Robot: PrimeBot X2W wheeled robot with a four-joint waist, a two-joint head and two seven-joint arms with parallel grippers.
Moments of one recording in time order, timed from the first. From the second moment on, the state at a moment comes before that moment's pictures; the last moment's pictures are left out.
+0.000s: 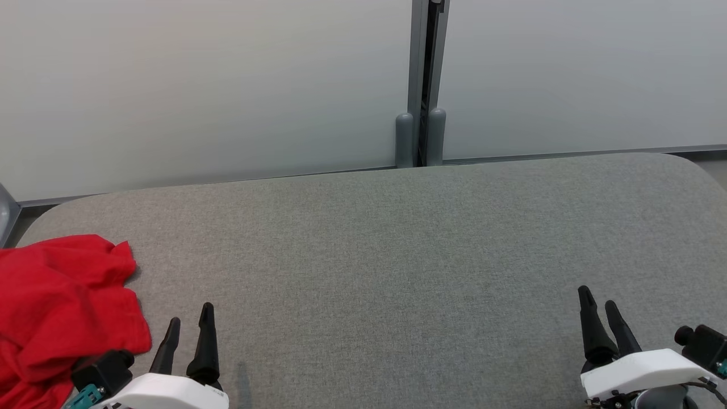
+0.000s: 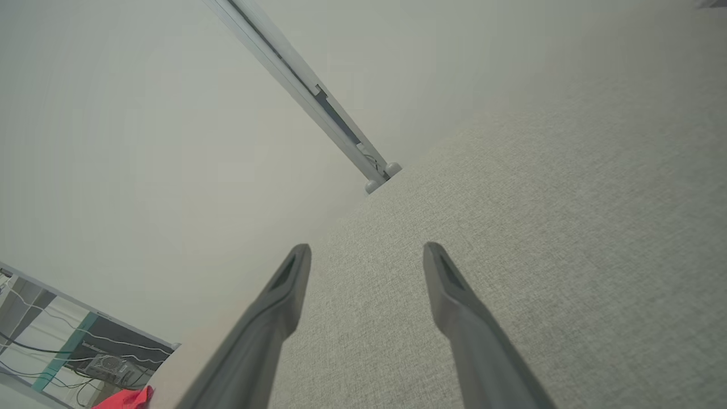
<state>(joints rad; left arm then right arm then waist) 0.01 0.07 -0.07 0.27 -0.69 0.02 -0.12 -0.06 -0.04 0.01 0.32 0.76 0.13 -0.09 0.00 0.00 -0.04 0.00</state>
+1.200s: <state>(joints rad) 0.02 0.11 -0.07 0.27 -0.43 0.08 -0.08 -0.05 -0.04 0.02 0.28 0.38 0.13 -0.04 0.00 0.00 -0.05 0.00</state>
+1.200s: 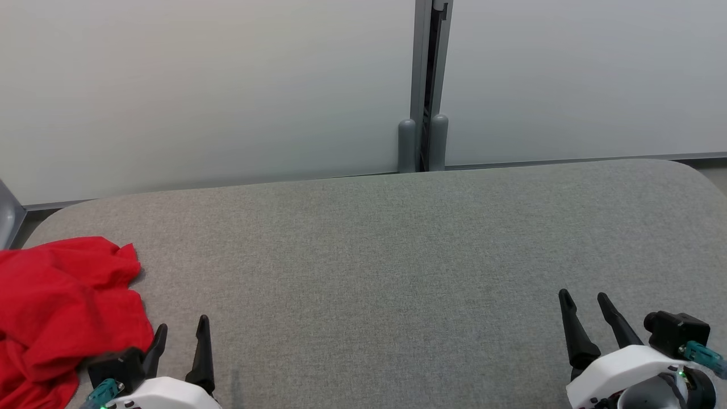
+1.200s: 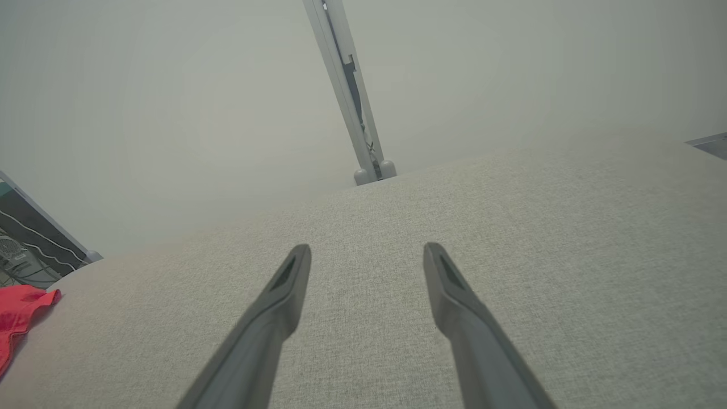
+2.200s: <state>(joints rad) 0.07 0.13 -0.11 0.23 -0.26 0.11 -0.10 -0.05 -0.05 0.05 0.28 0.18 0.13 -0.05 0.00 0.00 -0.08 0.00</state>
